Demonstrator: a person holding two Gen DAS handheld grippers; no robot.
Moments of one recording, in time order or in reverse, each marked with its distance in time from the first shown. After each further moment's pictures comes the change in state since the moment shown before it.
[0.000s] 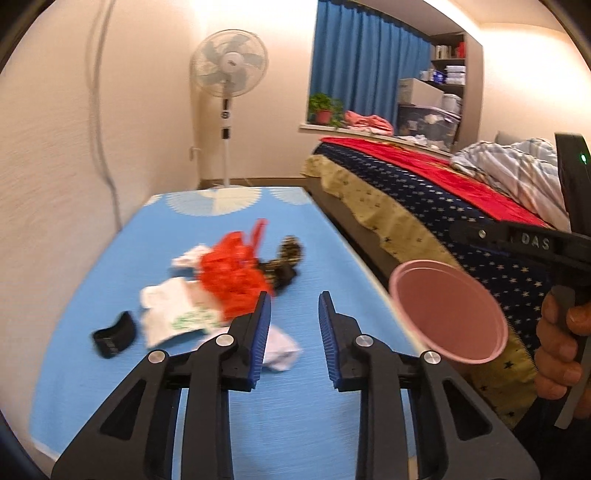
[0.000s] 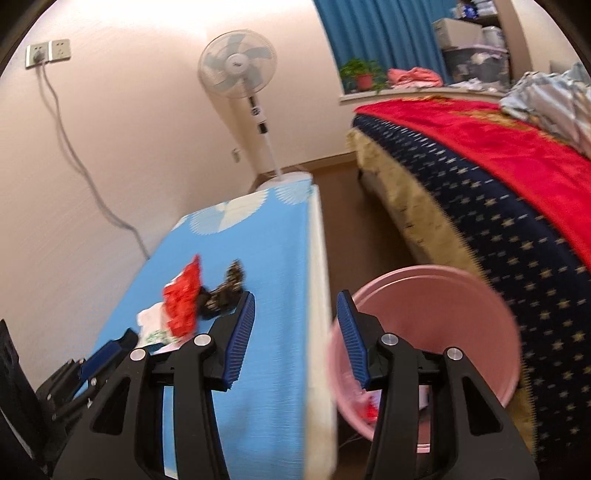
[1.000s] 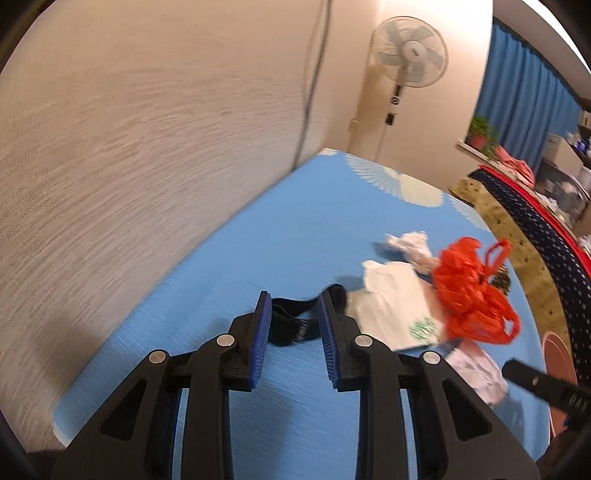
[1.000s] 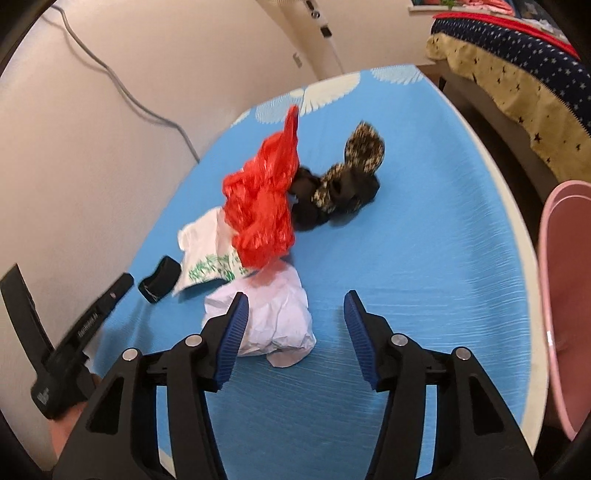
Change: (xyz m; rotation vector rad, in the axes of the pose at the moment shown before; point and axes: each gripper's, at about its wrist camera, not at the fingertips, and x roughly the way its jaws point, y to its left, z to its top) left arm 0.041 0.167 -0.037 -0.421 0.061 0.416; right arm 0.140 0.095 -0.063 -0.011 0.355 0.212
